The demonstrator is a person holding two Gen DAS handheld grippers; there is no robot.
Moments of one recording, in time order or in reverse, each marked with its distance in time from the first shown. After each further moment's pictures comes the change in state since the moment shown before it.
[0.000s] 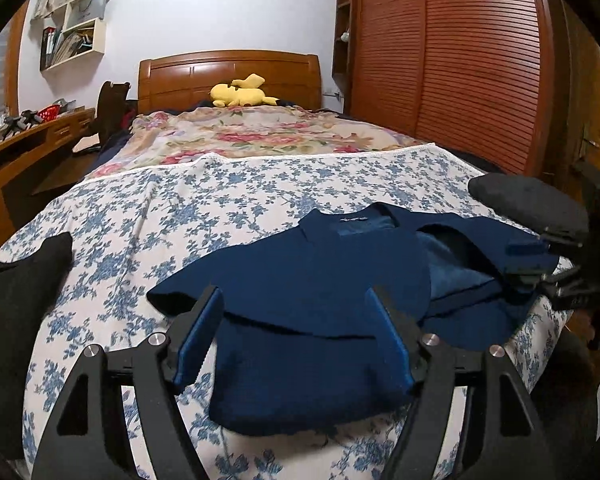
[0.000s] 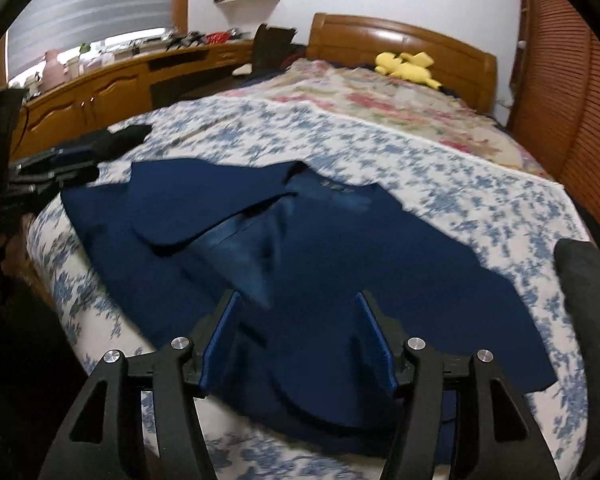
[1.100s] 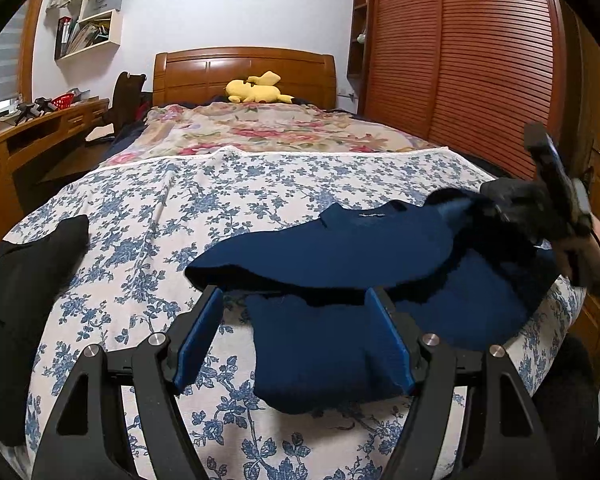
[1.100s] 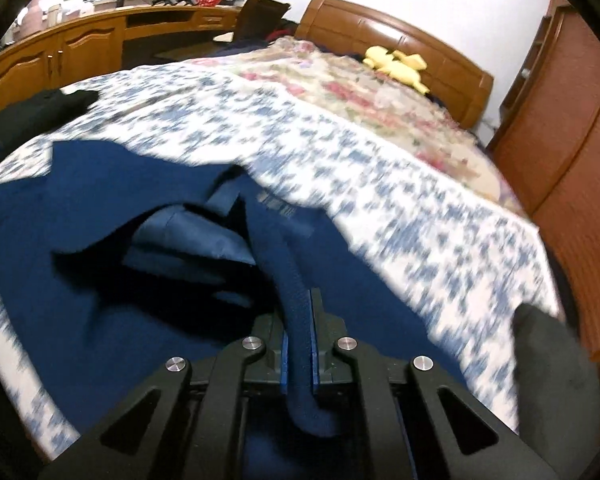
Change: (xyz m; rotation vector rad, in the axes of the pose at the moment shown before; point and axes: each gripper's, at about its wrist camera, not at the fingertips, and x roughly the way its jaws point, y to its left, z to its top) left arm -0.004 0.020 -0.009 -0.042 0.003 0.027; right arm 0.084 -0.042 0.091 -0.152 0.080 -0.198
